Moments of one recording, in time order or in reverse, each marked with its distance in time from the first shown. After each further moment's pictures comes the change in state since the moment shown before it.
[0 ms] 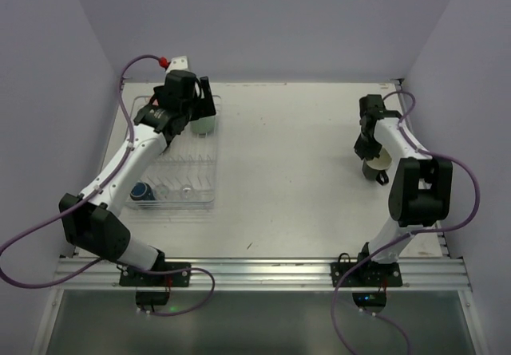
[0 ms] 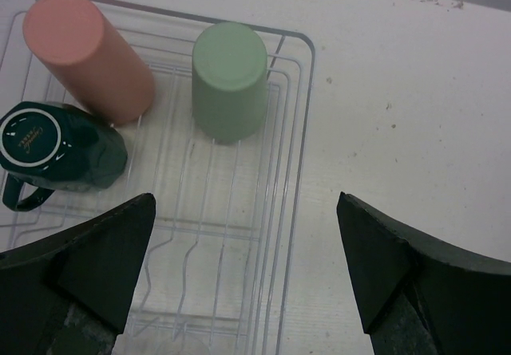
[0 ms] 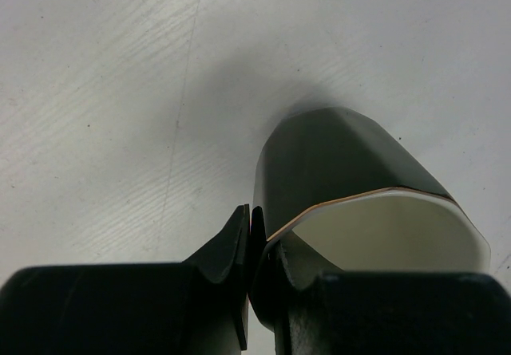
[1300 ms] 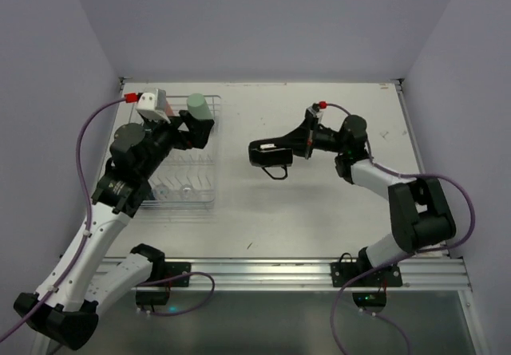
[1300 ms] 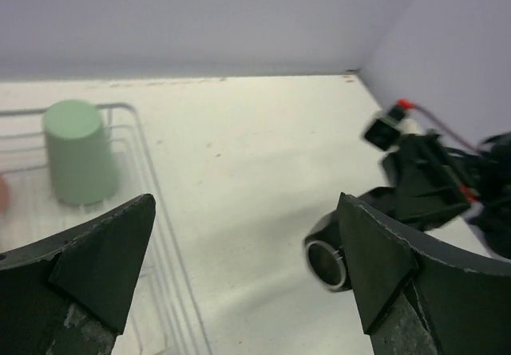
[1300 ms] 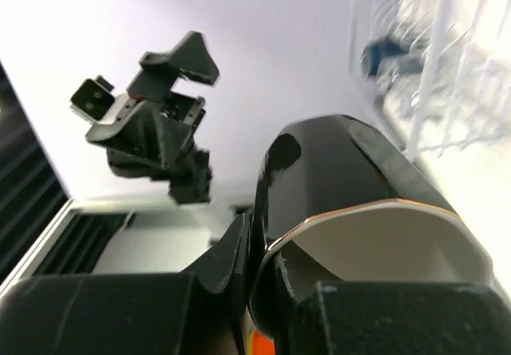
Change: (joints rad) left arm 0.000 -0.639 -0.494 0.457 0.499 0.052; right arm 0.323 -0.121 -0.531 1.811 -1.441 1.310
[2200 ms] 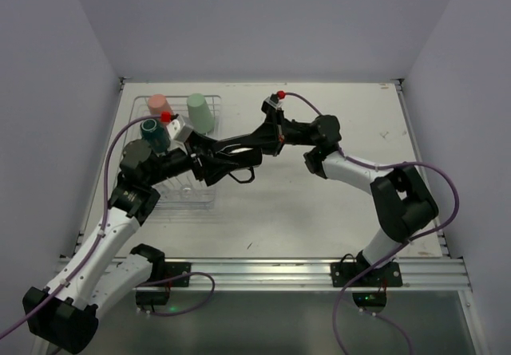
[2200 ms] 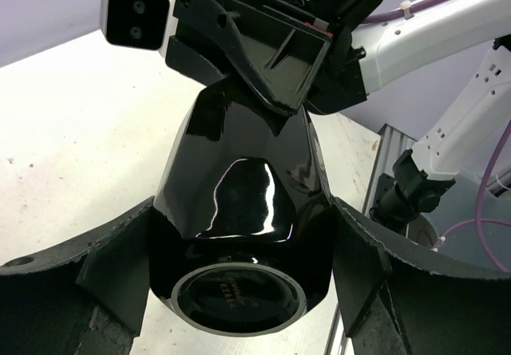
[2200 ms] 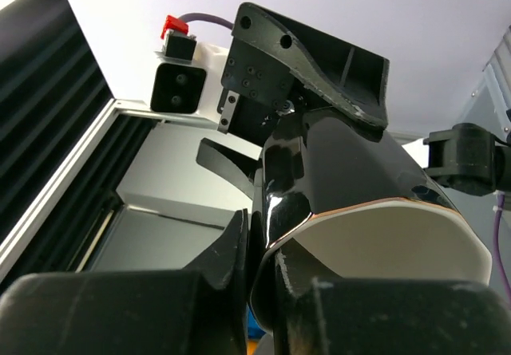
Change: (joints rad) left arm 0.005 -0.006 -0.222 0.287 0.618 0.017; right arm 0.230 0.056 0.216 0.181 0.040 0.202
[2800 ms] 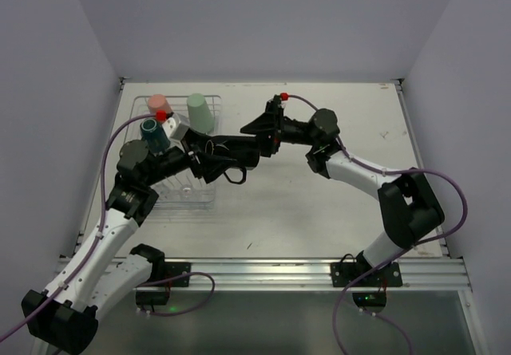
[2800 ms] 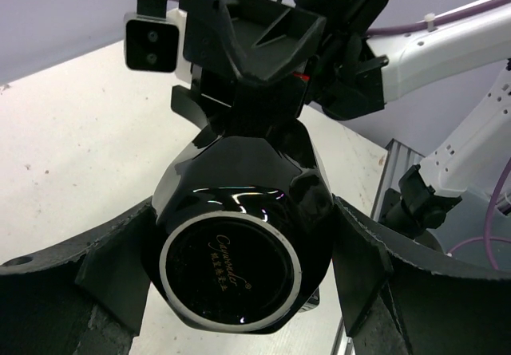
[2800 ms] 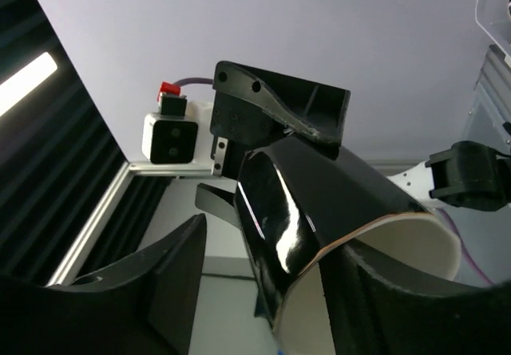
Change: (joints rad) left arm 0.004 -0.011 0.008 -0.005 -0.043 -0.011; right arm -0.005 -0.065 0.005 -0.290 0.110 -0.058
